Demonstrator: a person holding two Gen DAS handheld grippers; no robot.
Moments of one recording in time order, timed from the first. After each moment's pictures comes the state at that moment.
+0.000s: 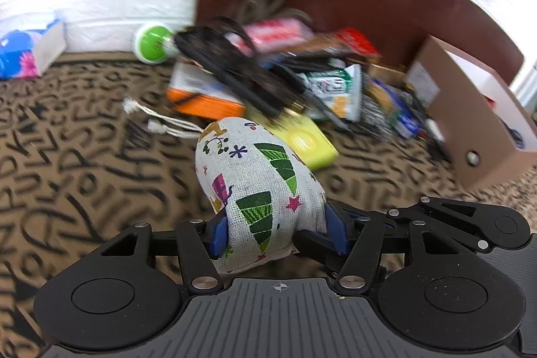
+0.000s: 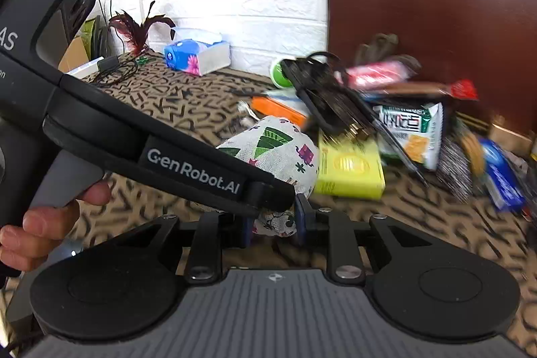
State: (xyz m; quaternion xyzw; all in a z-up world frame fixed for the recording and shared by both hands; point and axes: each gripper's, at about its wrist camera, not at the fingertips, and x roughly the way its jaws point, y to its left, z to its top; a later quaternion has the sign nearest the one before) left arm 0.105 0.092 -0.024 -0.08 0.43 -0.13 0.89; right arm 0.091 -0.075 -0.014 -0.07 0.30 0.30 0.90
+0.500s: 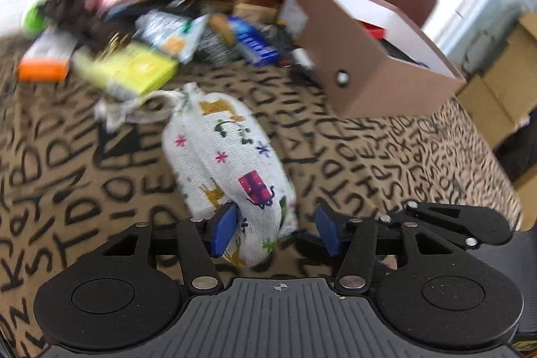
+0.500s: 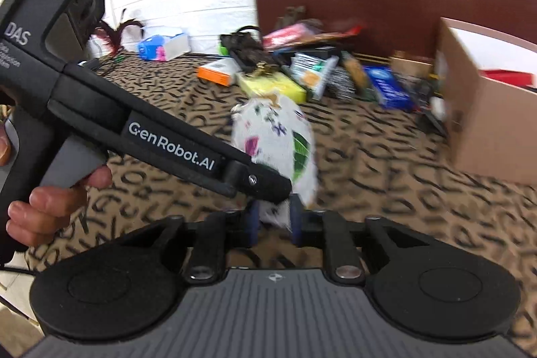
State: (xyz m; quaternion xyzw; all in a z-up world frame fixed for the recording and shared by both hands) left arm 0.022 -0.042 -0.028 -0.03 0.43 -0.25 0.87; right arm -0.013 -0.207 -0.012 -0.02 0.32 0.24 0.92
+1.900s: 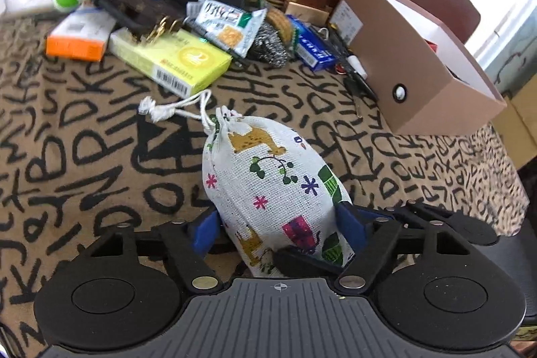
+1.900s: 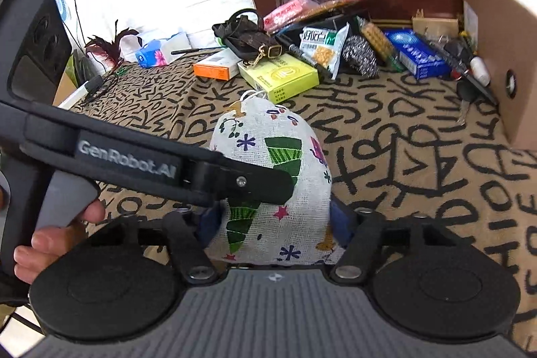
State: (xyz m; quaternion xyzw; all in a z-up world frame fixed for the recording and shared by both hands) left arm 0.061 0.001 -0.053 -0.08 0.46 -0.18 0.86; right arm 0.046 -0.178 -0.045 0.05 0.36 0.27 0.89
